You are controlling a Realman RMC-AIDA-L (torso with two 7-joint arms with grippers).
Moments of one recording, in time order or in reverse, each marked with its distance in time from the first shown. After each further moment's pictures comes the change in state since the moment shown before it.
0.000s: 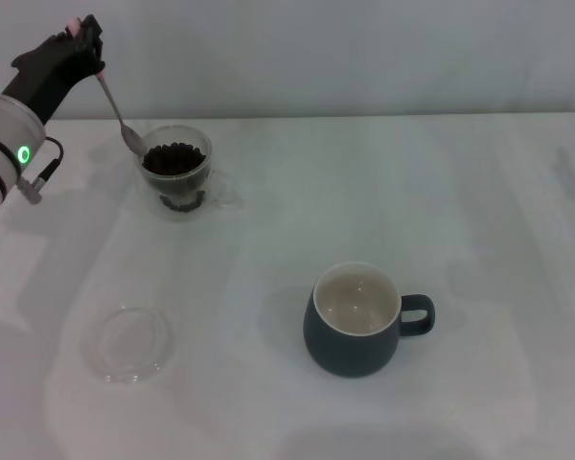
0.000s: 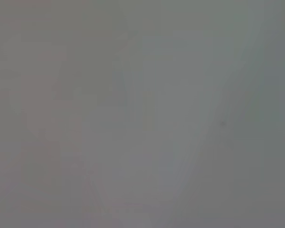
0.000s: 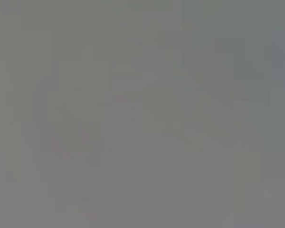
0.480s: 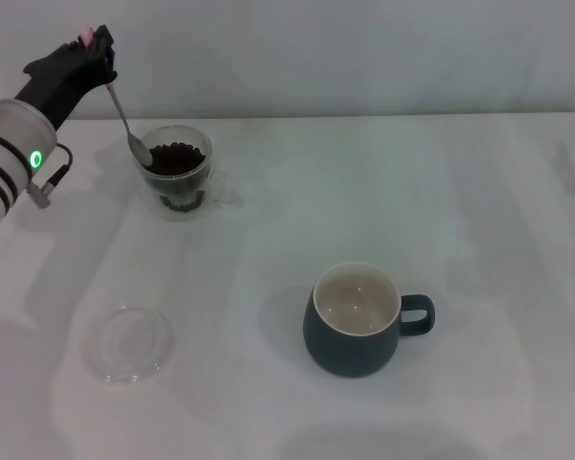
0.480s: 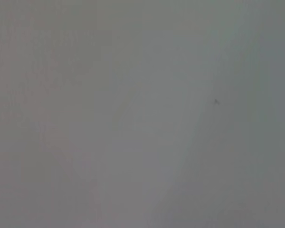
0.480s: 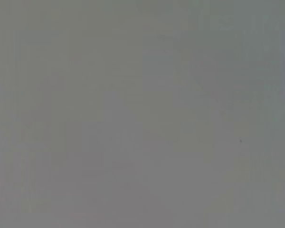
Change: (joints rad) left arm -0.022 -0.003 0.004 -0.028 0.003 -0.021 0.027; right arm 0.005 -0.006 0.009 -0.010 -0.004 0.000 0.004
